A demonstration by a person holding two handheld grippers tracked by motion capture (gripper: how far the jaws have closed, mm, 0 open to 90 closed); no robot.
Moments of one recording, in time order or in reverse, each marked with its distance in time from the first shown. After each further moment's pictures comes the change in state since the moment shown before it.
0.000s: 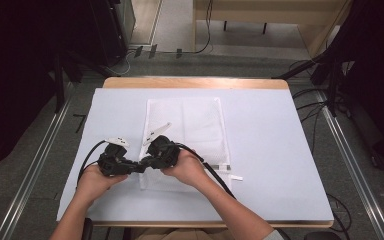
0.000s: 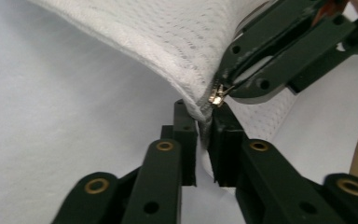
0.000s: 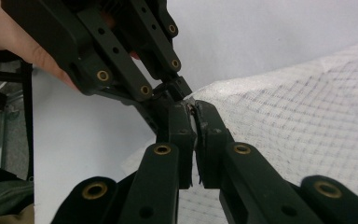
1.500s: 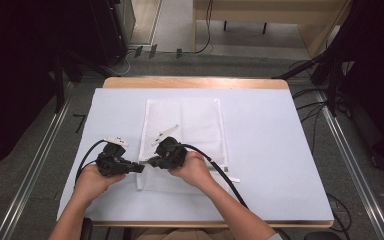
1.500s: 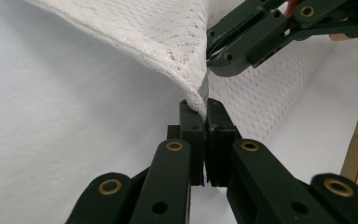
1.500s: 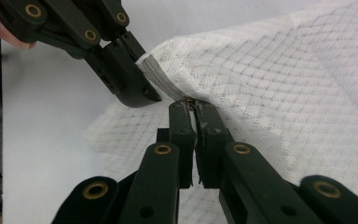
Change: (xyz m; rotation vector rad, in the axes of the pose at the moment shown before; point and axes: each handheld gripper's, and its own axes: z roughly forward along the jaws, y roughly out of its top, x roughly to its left) left arm -0.002 0.001 -0.006 0.012 0.005 -0.001; right arm -0.016 -0.021 0.002 0.011 -0.032 0.044
